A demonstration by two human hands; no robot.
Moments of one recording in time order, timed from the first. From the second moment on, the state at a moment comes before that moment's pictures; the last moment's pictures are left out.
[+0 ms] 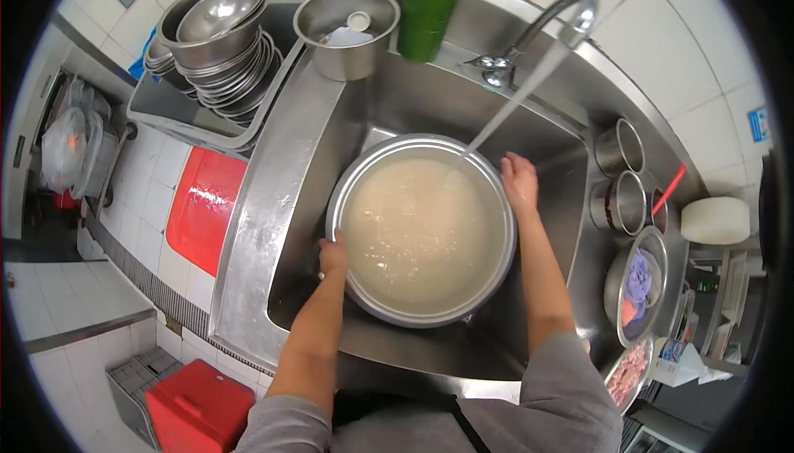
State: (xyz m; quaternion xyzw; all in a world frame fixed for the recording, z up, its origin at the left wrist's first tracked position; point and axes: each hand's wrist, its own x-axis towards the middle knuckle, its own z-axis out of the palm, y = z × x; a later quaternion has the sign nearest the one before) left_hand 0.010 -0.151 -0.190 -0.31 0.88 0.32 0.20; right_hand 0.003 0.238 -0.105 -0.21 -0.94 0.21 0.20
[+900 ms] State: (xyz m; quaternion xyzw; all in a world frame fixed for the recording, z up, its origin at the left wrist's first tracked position) left_hand 0.020 -0.150 -0.188 -0.24 0.92 0.27 0.14; right_hand -0.048 0.215 -0.203 0.12 -0.96 -0.03 -0.25
